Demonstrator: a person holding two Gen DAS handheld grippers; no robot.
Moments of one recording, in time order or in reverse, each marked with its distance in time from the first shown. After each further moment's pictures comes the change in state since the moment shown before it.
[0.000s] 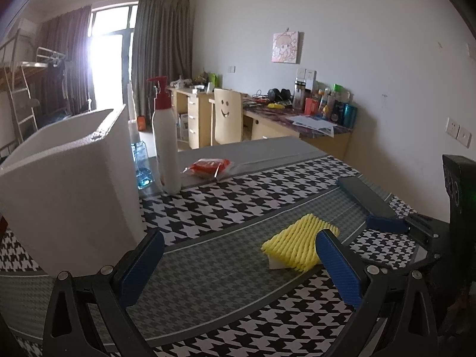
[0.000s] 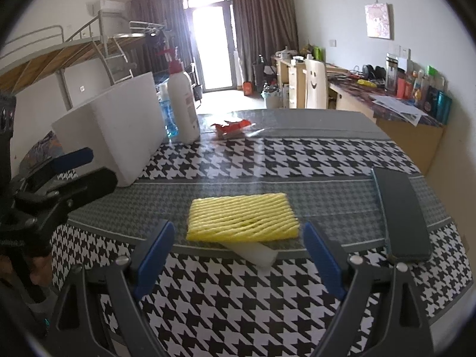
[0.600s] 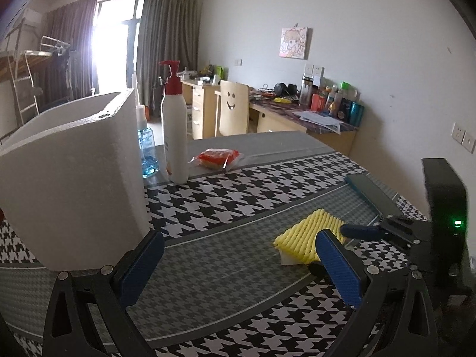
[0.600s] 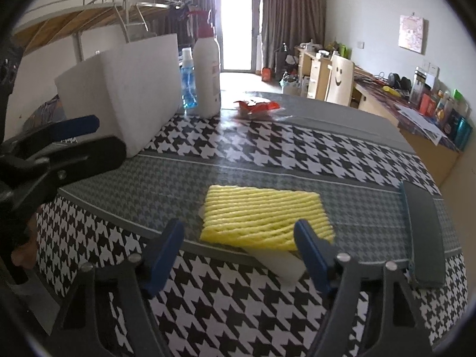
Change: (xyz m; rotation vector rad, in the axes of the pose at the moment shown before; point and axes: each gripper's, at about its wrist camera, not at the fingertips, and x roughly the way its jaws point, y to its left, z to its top) left arm 0.009 0.013 -0.003 -0.033 0.034 0.003; right arm 0.038 0.025 0.001 -0.142 0.093 0.020
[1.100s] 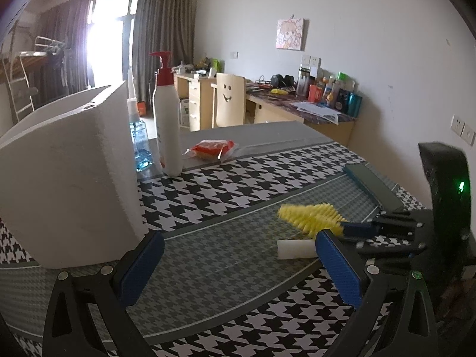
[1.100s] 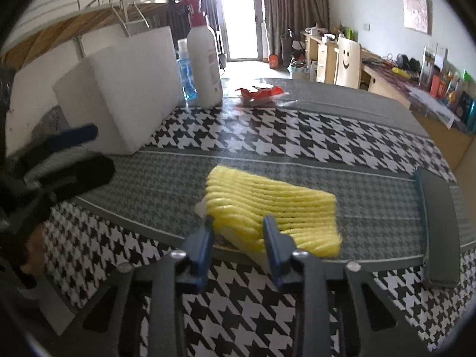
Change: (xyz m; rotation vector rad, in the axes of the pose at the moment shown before) left arm 0.005 -0.009 -0.003 0.027 0.039 -0.004; right arm 0.007 -0.017 0.002 0.066 0.051 0.088
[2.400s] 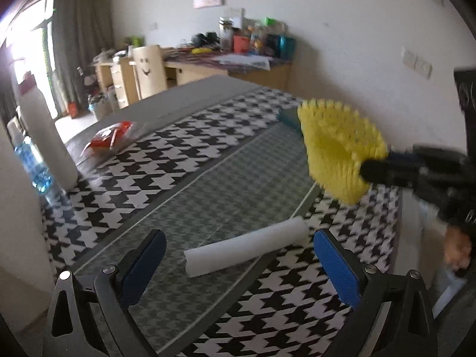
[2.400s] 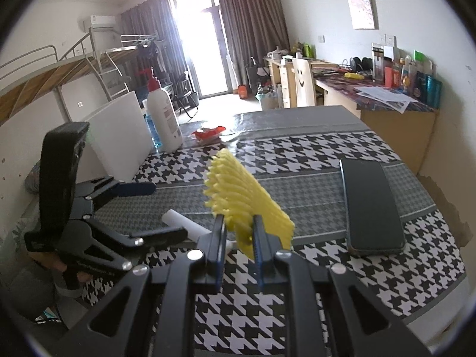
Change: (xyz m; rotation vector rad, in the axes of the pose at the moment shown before) left arm 0.078 -0.067 0.005 0.279 0.210 -0.236; right arm -0.075 -0.052 -0.023 0.156 -0.173 -0.069
